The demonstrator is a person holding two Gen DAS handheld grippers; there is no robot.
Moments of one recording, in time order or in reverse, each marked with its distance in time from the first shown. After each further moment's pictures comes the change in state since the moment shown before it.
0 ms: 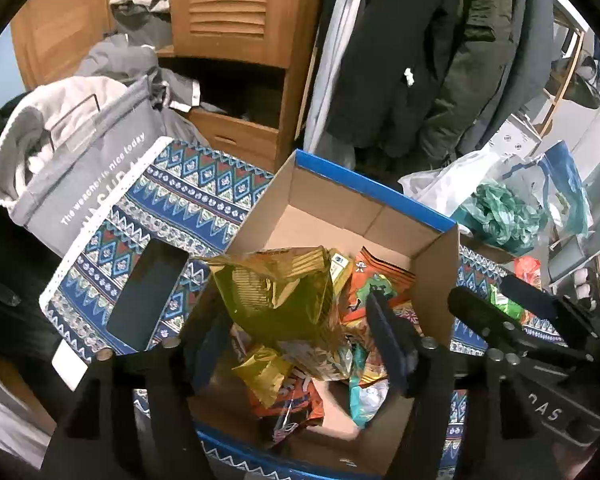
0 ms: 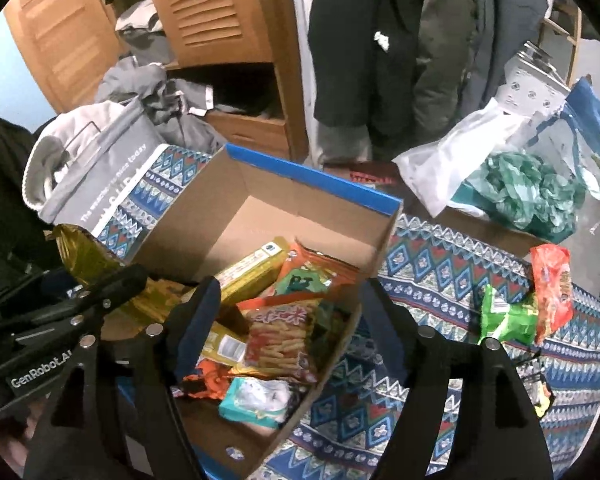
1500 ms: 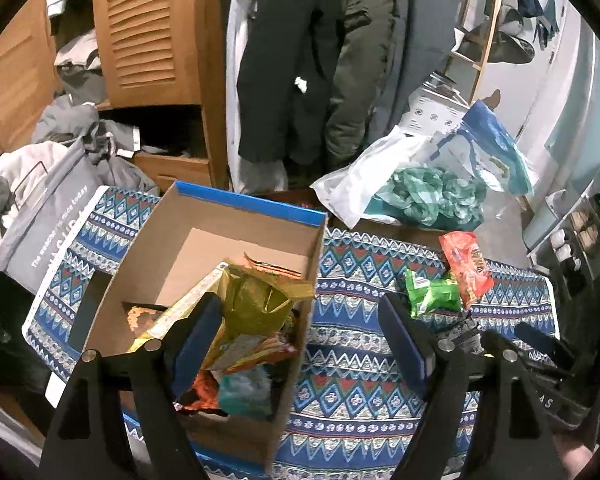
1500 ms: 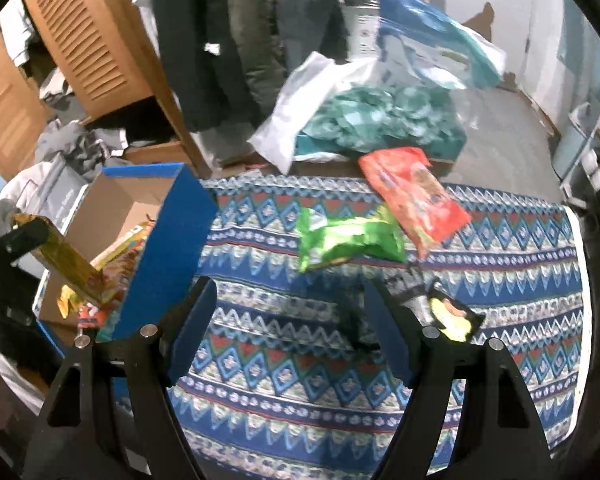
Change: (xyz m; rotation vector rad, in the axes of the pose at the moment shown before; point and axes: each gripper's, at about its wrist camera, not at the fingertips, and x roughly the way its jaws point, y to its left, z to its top) left arm -0.039 -0.138 -0.030 0.164 -0.080 -0.062; right arm -0.084 -0.178 -0.101 0.277 -0.042 -0.131
